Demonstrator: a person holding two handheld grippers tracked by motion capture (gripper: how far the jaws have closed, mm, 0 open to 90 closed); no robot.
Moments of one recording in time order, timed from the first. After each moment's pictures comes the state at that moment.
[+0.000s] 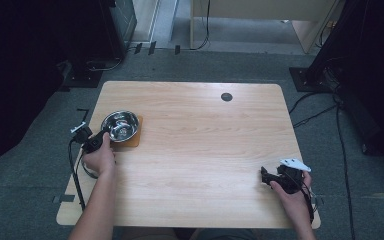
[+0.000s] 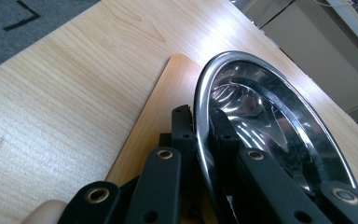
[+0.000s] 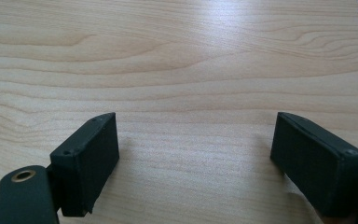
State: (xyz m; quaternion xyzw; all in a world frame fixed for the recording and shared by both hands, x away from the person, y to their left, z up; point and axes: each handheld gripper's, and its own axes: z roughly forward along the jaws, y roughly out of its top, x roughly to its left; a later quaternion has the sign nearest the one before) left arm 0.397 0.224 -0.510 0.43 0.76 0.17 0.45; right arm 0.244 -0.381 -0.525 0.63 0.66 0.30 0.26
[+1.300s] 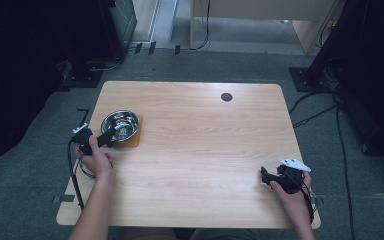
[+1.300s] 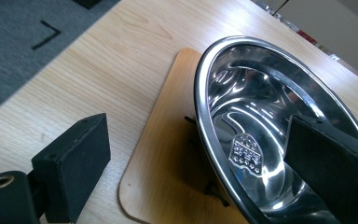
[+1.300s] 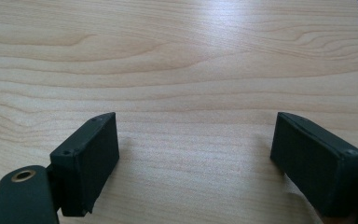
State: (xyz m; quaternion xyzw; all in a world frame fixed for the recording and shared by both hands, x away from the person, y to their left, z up) left arm 0.382 0.220 -0.502 0.48 0.75 0.22 0.41; right arm 0.244 -0.380 -0.525 0.63 0.66 0.30 0.26
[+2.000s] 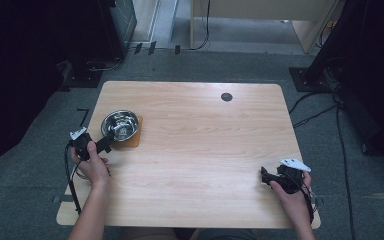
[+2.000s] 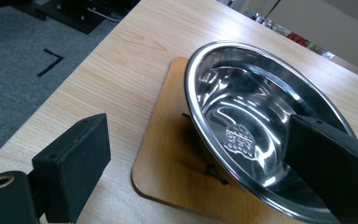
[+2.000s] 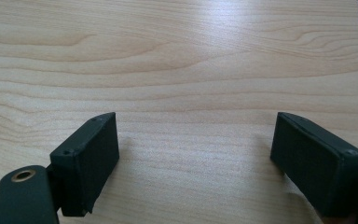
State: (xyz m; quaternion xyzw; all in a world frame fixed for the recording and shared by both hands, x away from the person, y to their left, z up) left arm 0.359 0.218 -0.496 0.50 0.72 0.25 0.42; right arm 0.244 -0.380 -0.525 0.63 0.66 0.30 0.26
